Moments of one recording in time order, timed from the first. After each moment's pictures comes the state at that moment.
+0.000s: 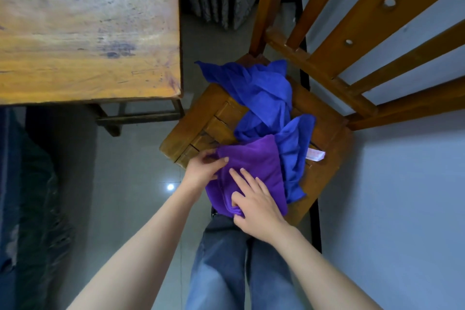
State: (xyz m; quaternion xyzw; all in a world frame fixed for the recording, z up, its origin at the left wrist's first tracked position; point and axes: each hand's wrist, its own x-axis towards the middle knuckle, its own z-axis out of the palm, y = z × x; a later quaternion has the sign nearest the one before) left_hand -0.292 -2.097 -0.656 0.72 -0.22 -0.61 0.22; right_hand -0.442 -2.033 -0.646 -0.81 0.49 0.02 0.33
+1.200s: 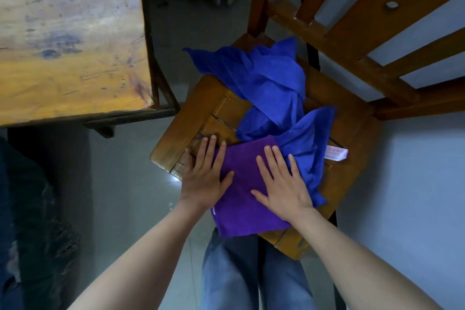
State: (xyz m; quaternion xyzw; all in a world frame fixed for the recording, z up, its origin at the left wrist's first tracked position) left_hand -0.276 -2.087 -0.745 0.60 -0.77 -0.16 -0.12; right_hand -0.476 -2.065 -0.738 -0.81 0.57 0.09 0.11
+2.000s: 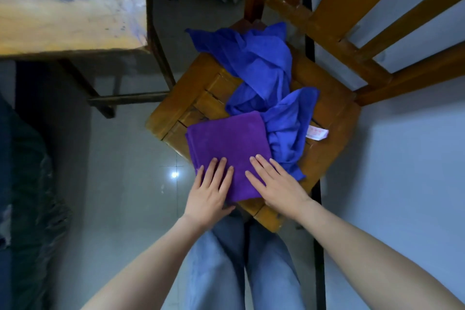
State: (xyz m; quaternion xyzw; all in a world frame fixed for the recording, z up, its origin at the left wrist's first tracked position) left_hand -0.313 -1.988 -0.727 0.54 -0.82 -0.15 -0.11; right_hand -0.518 -2.023 -0.729 -0.93 0.35 0.07 0.07
